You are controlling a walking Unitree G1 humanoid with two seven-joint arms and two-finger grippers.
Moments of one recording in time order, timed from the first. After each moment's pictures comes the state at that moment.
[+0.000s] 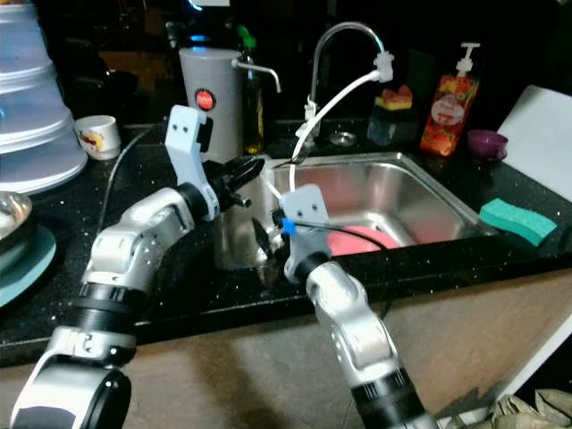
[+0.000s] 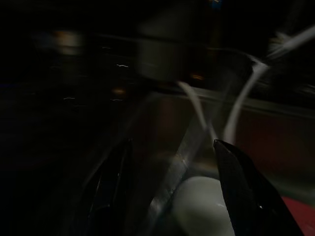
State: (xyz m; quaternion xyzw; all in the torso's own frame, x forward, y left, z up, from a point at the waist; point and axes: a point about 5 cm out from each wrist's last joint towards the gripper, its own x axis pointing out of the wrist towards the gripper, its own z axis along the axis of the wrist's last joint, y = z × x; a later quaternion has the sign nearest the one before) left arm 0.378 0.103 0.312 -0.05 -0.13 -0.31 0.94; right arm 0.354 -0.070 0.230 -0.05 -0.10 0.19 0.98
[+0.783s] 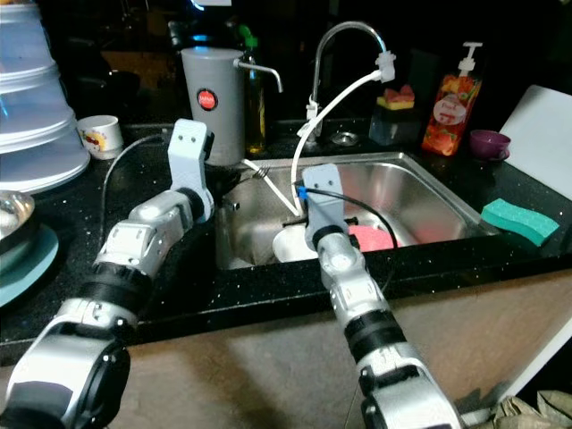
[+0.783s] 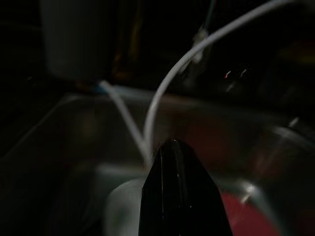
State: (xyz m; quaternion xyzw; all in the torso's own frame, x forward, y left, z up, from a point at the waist) left arm 0.413 0.127 0.284 -0.01 -0.03 -0.21 0.98; right arm 0.403 -0.106 0.246 -0.09 -0.12 0.08 0.98
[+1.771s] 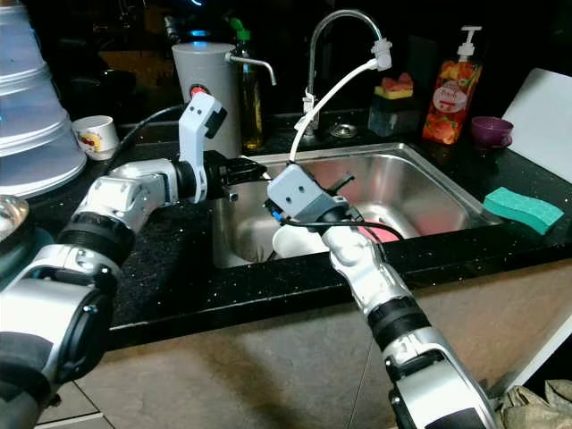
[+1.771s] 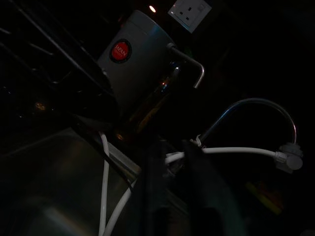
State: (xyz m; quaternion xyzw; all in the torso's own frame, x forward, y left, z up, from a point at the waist) left arm 0.408 0.122 0.327 0.05 -0.02 -0.40 0.91; right arm 0.385 -0.092 0.273 -0.32 -0.31 0.15 0.88
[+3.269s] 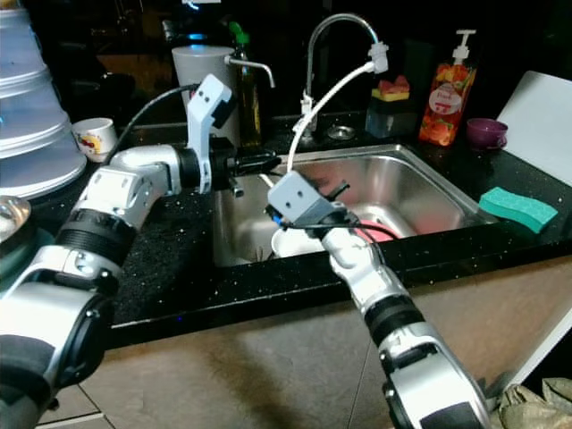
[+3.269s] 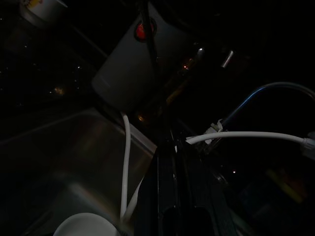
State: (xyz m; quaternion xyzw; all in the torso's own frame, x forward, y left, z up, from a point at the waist) left arm 0.395 0.106 0.348 0.10 -0.09 -0.46 0.88; right arm 0.392 -0.091 0.252 -0.33 -0.26 0.18 0.89
